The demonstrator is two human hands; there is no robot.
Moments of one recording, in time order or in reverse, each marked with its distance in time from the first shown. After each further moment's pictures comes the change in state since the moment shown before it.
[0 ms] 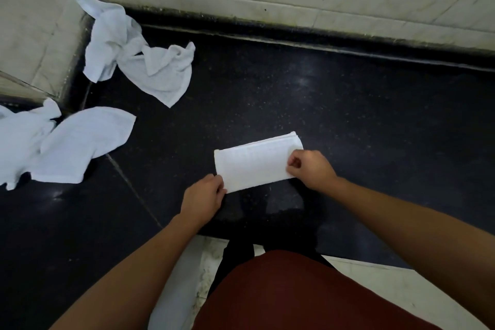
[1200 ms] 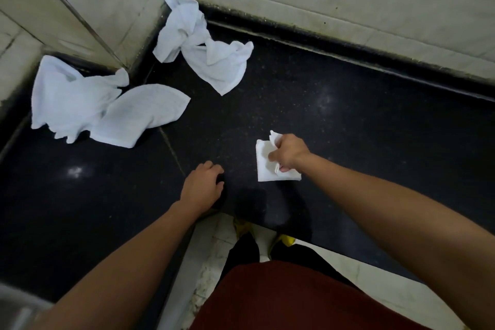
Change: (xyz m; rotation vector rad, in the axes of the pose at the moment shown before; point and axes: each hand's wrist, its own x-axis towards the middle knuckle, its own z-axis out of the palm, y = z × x) left_hand -0.052 -0.071 -0.030 -0.076 0.053 -0.121; right_hand 0.012 -0.152 0.032 0.193 -0.176 0.171
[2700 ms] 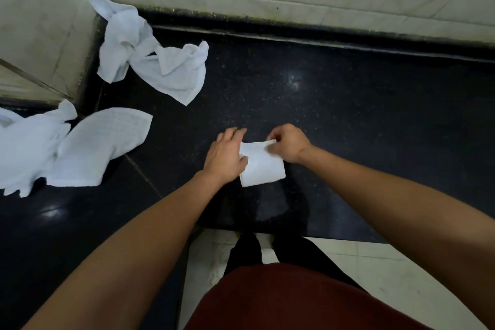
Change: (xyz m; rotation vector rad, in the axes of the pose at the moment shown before) left_hand 0.094 0.080 -0.013 0.000 -0.061 0.250; right_hand 0.010 0.032 -0.030 -0.032 0.125 -0.099
